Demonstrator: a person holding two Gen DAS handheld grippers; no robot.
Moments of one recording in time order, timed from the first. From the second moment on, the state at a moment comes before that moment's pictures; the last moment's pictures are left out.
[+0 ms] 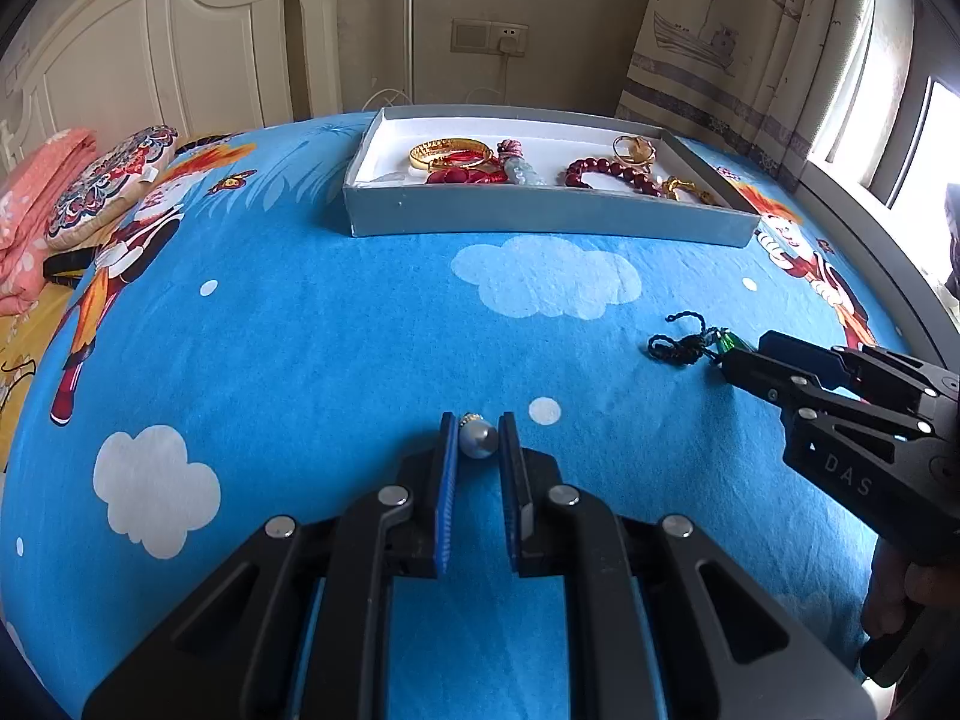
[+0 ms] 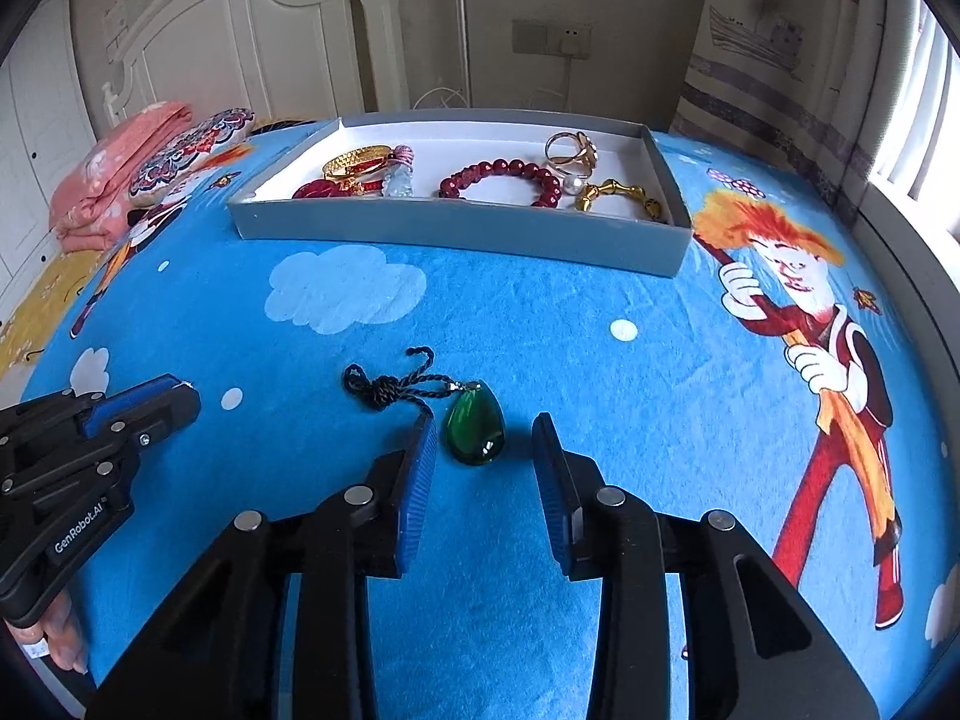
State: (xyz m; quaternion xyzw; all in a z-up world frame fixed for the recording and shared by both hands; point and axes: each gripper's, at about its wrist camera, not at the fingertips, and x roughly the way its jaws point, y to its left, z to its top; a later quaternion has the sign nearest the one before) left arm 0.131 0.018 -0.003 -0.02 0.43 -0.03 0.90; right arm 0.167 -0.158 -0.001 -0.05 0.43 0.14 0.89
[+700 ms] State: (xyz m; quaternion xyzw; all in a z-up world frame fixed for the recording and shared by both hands) left arm 0.127 0.005 0.021 0.00 0.39 -0.02 0.92; right arm 0.154 -0.177 0.023 -0.02 0.40 0.10 0.91
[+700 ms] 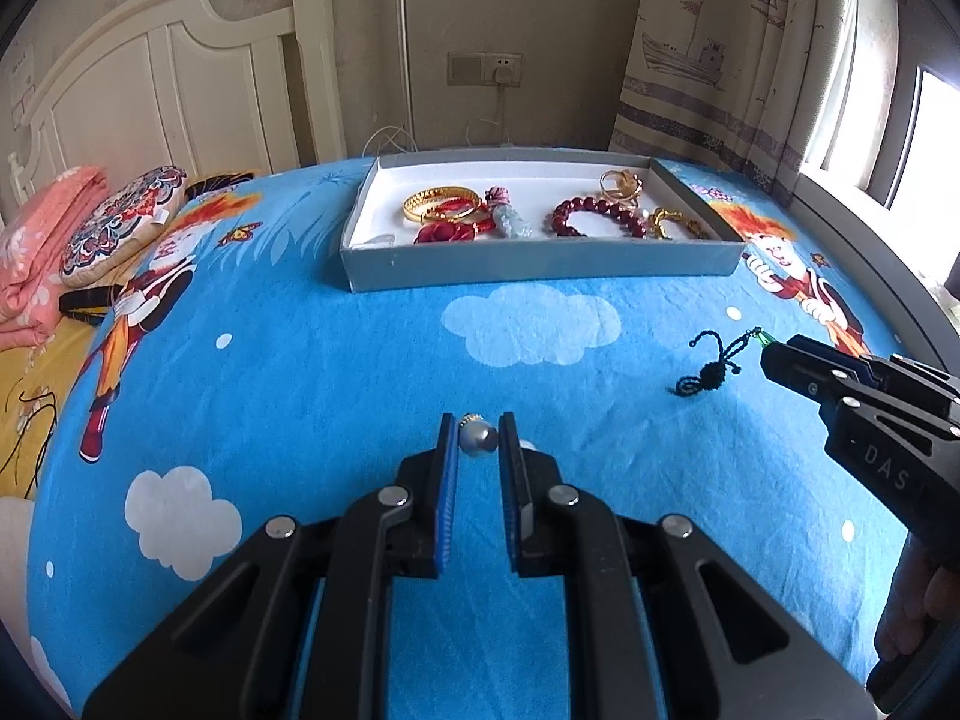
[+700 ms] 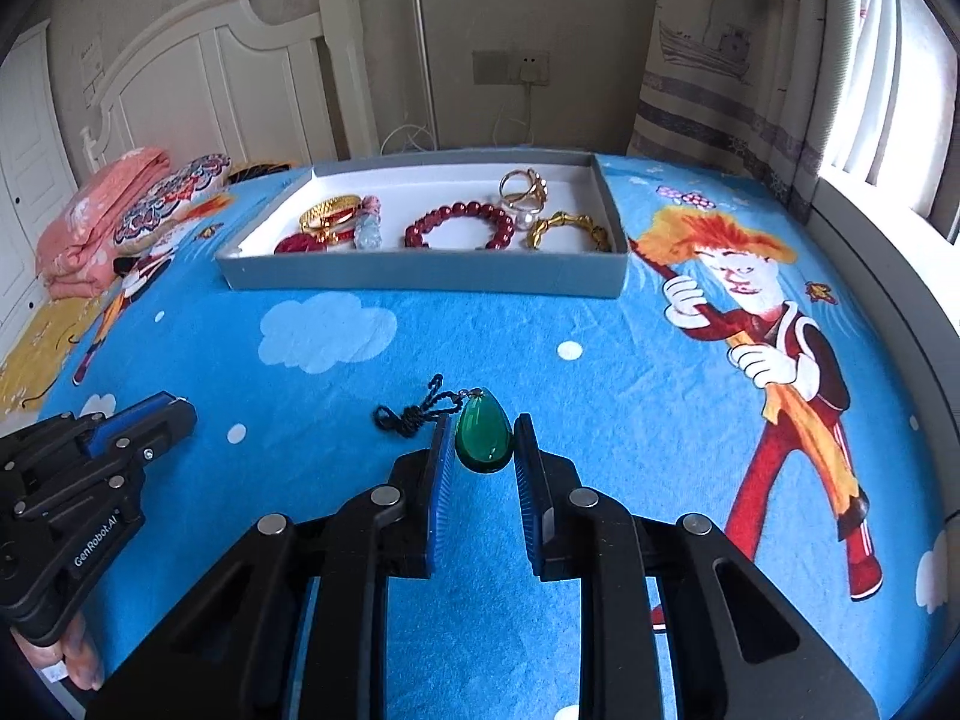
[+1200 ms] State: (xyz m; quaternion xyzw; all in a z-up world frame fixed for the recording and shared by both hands) left arm 0.147 0.007 0.044 0.00 0.37 -0.03 0.93; right arm 0.164 -0.176 0.053 0.00 0.37 0.10 0.92
